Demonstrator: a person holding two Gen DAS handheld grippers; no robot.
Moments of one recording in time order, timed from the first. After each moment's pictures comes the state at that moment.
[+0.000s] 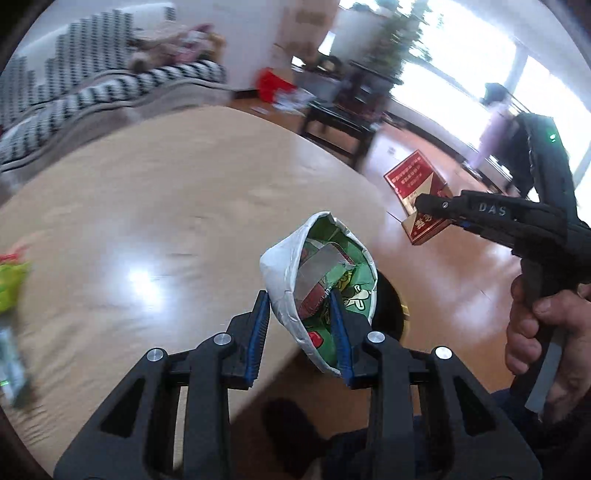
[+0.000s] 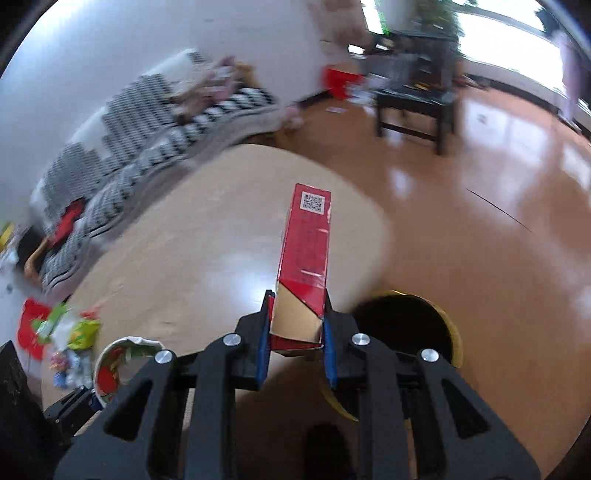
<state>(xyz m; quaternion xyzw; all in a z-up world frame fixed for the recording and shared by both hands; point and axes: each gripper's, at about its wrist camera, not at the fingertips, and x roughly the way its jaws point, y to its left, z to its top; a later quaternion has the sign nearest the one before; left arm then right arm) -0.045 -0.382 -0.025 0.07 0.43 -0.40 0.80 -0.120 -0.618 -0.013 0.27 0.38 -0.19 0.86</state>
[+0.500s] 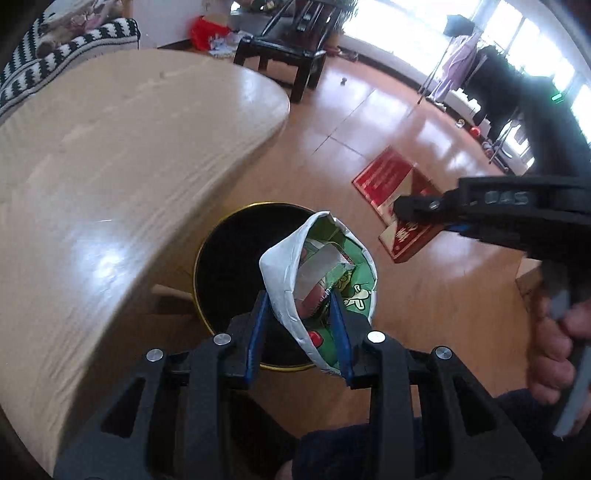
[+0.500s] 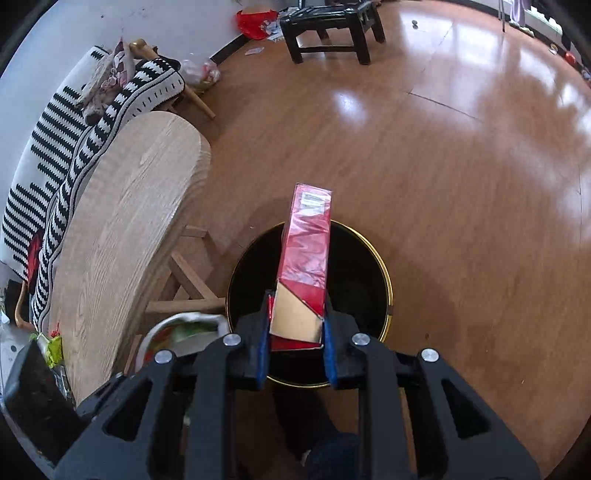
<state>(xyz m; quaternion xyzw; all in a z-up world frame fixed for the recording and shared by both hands) -0.059 -0.528 -0.126 0.14 0.50 -0.46 0.72 -0.171 -0.704 -0.106 0.36 0.46 -0.22 0.78</state>
